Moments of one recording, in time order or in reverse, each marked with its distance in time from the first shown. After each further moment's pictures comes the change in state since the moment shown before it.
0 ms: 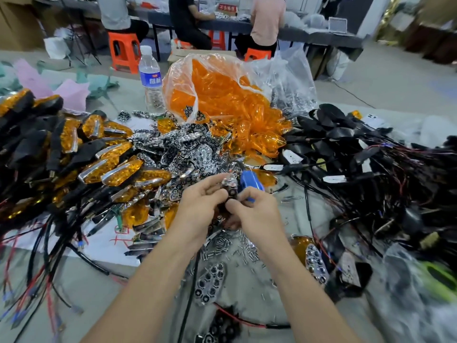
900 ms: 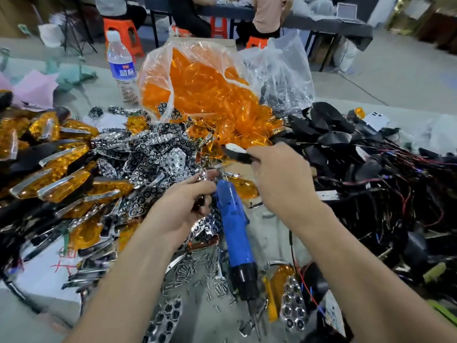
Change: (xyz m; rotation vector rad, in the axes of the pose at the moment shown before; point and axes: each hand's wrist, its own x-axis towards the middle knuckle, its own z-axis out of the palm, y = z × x) left_hand 0.050 0.016 0.039 -0.153 -0.003 -0.224; right_hand 0.092 -0.064 -0.090 -1.243 0.182 -0.531
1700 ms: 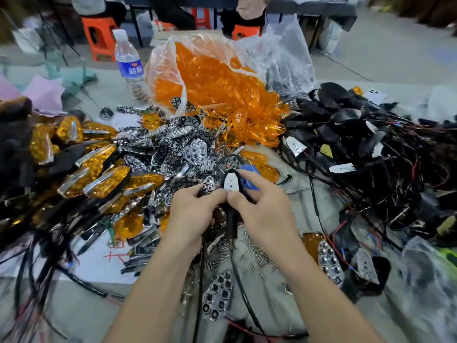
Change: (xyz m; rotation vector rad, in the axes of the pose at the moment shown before) left_hand -0.031 -0.016 -0.048 0.298 0.171 0.179; right_hand -0.085 -0.104 0.024 1.008 -0.090 0.485
